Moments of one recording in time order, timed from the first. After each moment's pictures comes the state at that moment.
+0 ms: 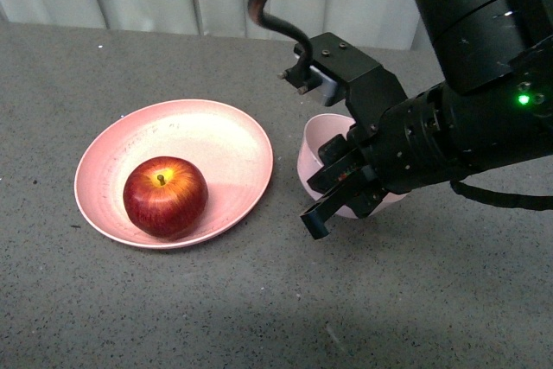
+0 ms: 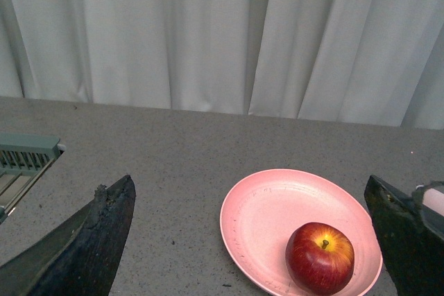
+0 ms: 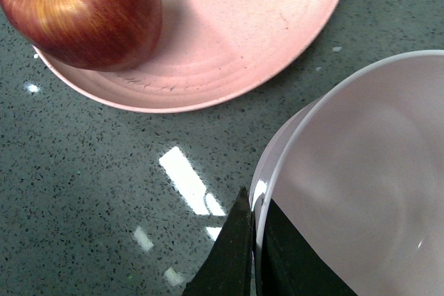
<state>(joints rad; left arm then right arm) 0.00 0.00 0.02 0.00 0.00 0.00 0.44 1.97 0.94 0.08 -0.36 -0.28</state>
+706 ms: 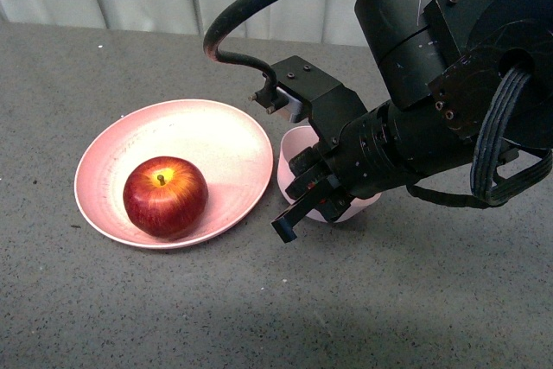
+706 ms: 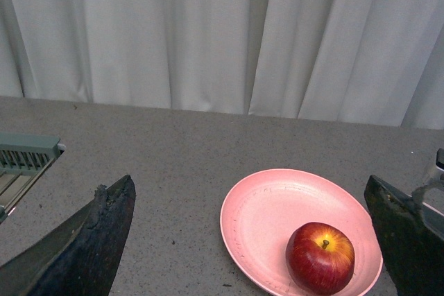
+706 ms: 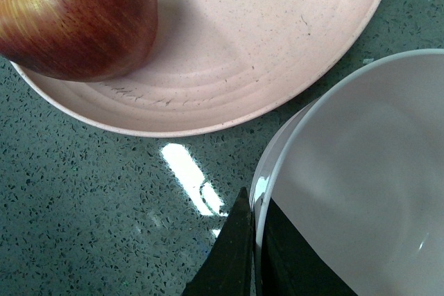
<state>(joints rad) 0.00 0.00 0.02 0.00 0.00 0.00 0.48 2.09 1.04 0.08 -0.35 -0.29</state>
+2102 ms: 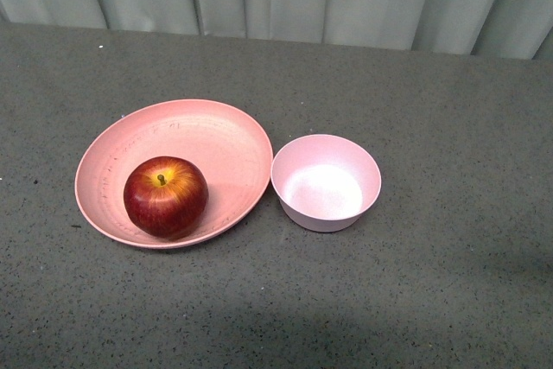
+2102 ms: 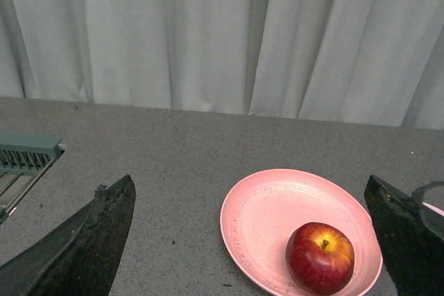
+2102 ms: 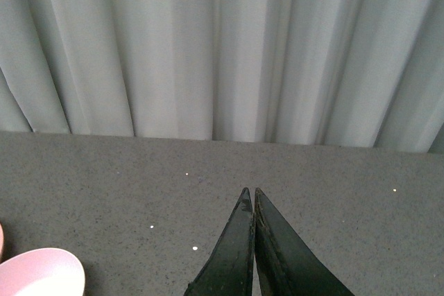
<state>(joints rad) 0.00 0.00 0.02 0.00 0.00 0.00 0.11 1.15 0.10 1.02 0.11 -0.01</state>
